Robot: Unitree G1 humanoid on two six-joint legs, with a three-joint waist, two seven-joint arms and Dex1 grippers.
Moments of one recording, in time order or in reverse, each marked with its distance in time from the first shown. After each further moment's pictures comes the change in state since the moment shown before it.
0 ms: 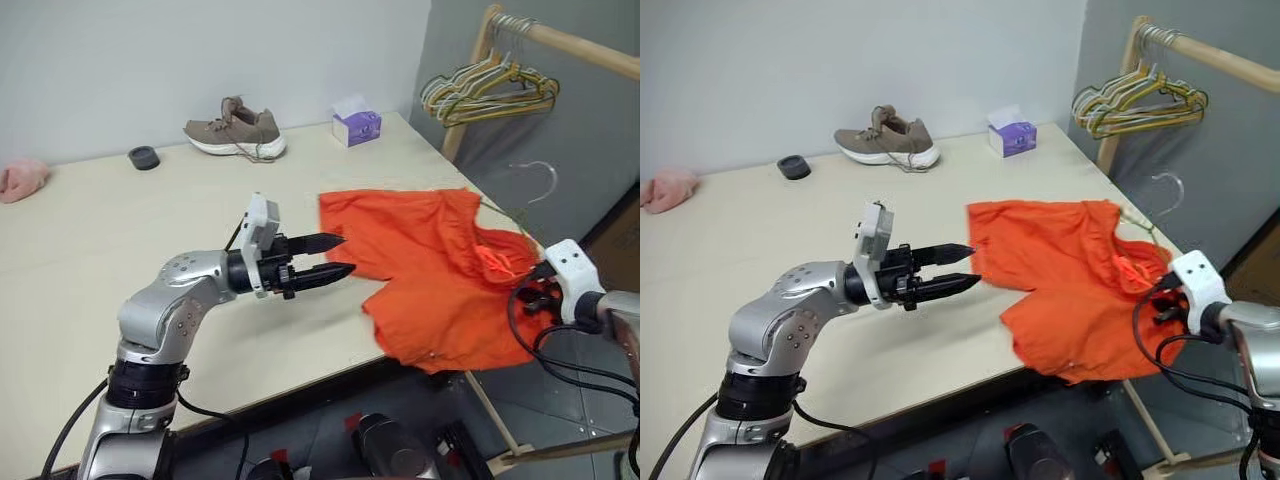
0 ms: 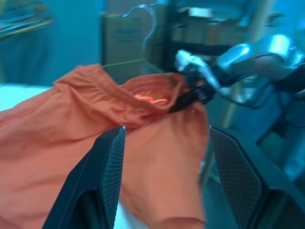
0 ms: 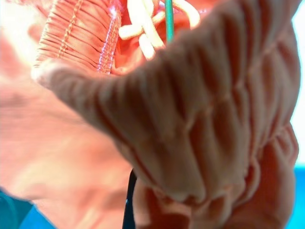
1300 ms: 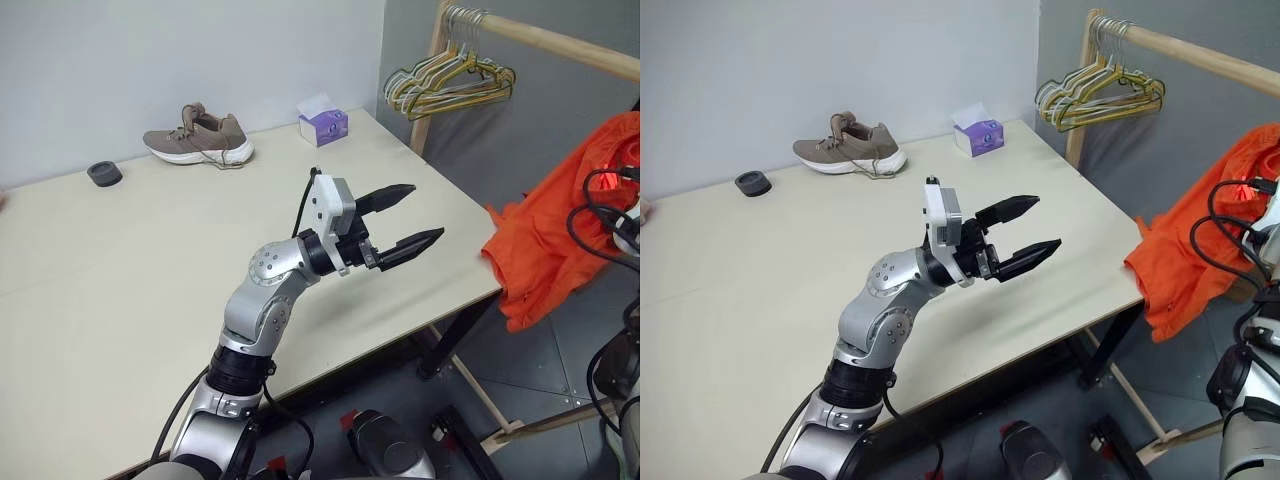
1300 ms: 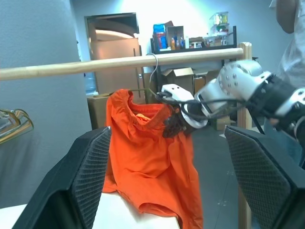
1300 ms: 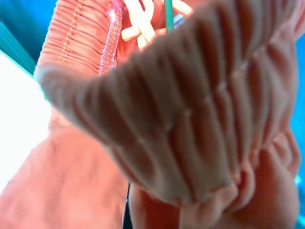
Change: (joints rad) left arm -0.090 -0.357 -0.175 0.103 0.227 -0.415 0.174; right arm -0.764 0.041 -0.226 0.719 -0.013 0.186 -0.579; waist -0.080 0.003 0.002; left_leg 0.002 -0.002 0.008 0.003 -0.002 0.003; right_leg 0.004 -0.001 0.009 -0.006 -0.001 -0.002
